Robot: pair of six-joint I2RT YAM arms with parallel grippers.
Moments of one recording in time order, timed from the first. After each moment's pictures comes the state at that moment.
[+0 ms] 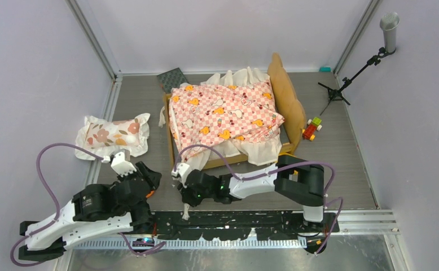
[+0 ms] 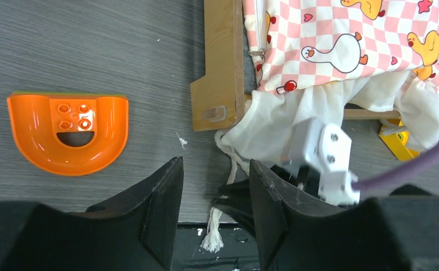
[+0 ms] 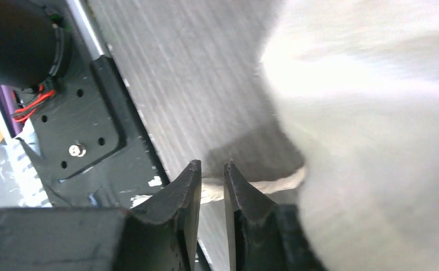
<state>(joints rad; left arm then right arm) -1.22 0.33 0.74 -1.30 -0.81 -1.31 1.37 1.89 1.04 0.17 0.02 0.37</state>
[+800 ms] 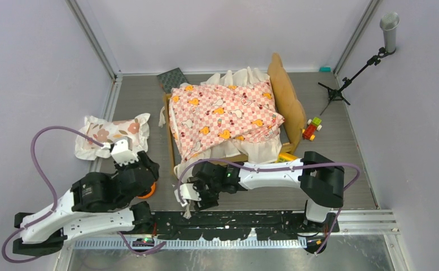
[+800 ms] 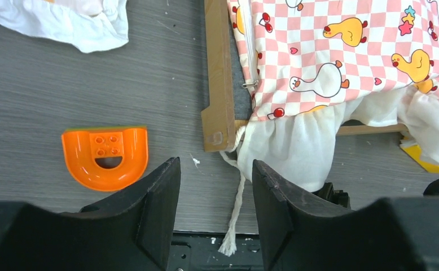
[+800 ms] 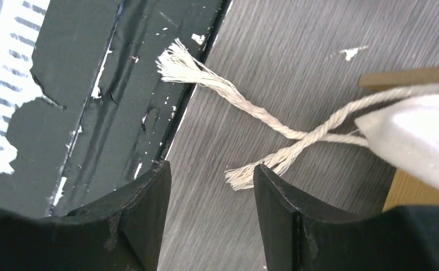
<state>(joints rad) -1.22 0.53 0.97 -1.39 -0.89 -1.23 1.28 1.73 1.10 -0.31 -0.34 -0.59</state>
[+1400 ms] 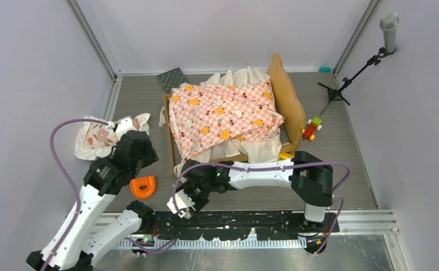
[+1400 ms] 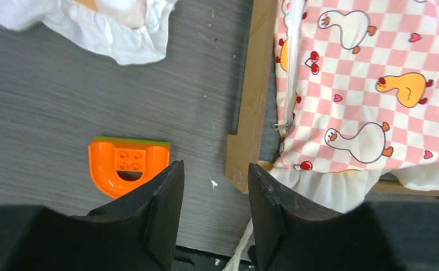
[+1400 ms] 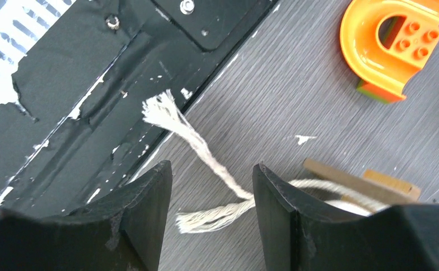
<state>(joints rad) -0.61 0.73 1.02 -1.10 -0.56 -0.76 1.31 1.79 1.21 -0.32 -0.42 -0.93</state>
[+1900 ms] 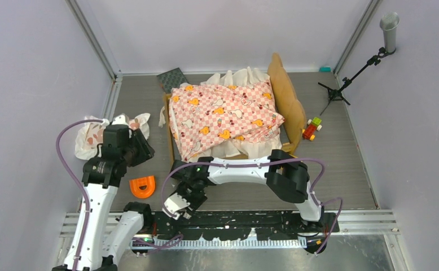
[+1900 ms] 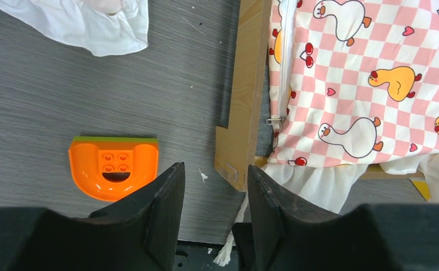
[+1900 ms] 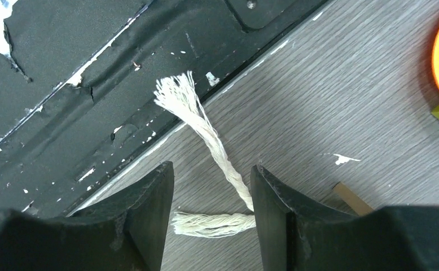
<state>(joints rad) -0.11 0.75 0.98 -1.00 -0.06 -0.50 1.31 2.03 1.52 -0.67 -0.44 -1.12</state>
